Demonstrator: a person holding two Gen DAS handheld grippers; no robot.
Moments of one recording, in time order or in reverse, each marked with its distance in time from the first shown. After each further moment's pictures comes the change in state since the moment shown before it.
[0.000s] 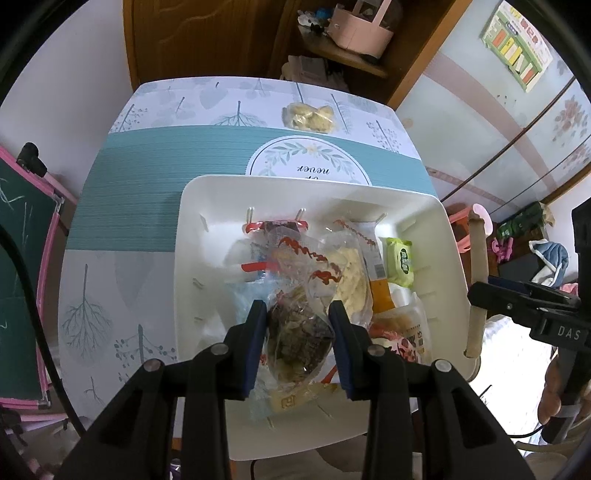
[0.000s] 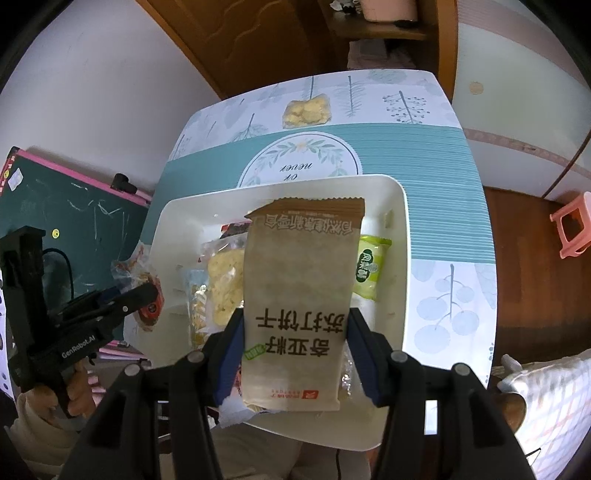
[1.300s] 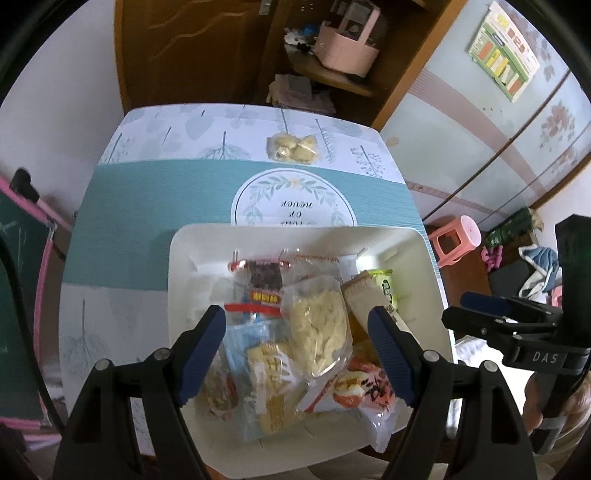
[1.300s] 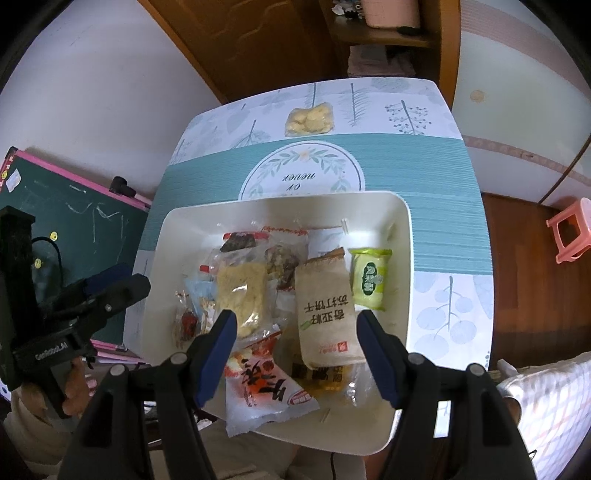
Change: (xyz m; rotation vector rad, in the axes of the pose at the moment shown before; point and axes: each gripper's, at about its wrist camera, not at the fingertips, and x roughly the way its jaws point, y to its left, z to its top) left arm -0.018 -0.008 0.032 0.042 -0.063 -0.042; right arm -0.004 0.008 0.013 -0.001 -0.011 -0.022
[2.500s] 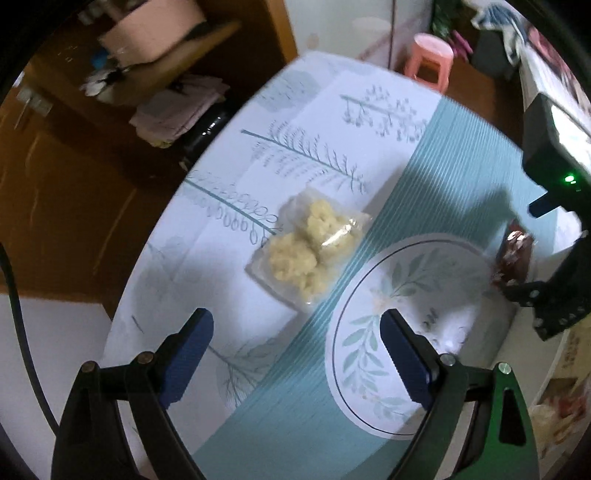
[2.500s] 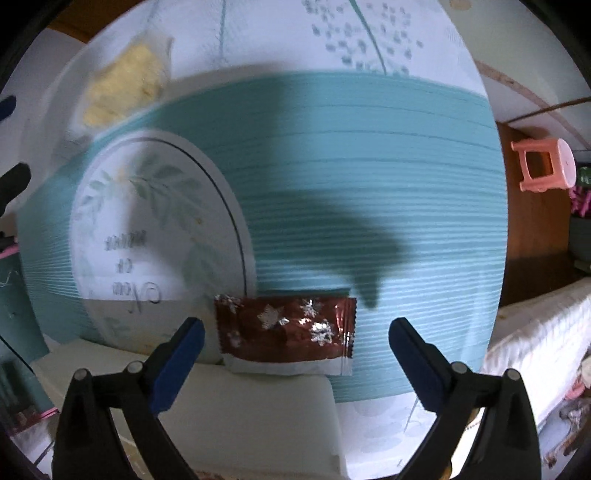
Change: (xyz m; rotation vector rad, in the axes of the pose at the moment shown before) left arm 0.236 -0.042 0.236 0.946 0.298 0.161; right arm 0.197 -0.088 0.155 0.229 0.493 -0.260
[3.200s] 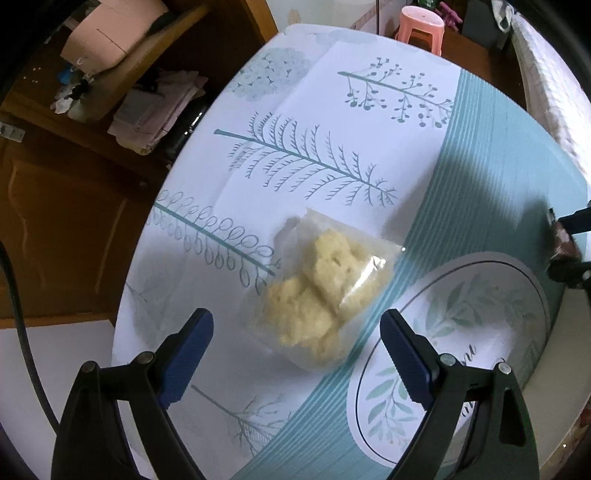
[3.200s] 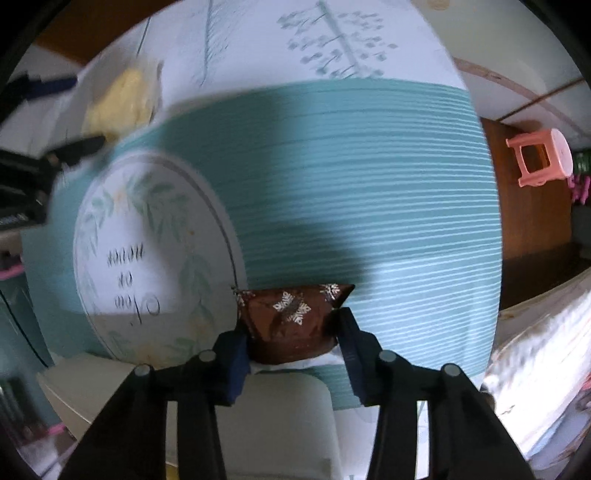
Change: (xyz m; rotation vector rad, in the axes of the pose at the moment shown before) left arm 0.050 -0.001 0.040 0.084 0.068 0.009; right arm -0.002 -0.010 -0.009 0.073 -0.120 0.052
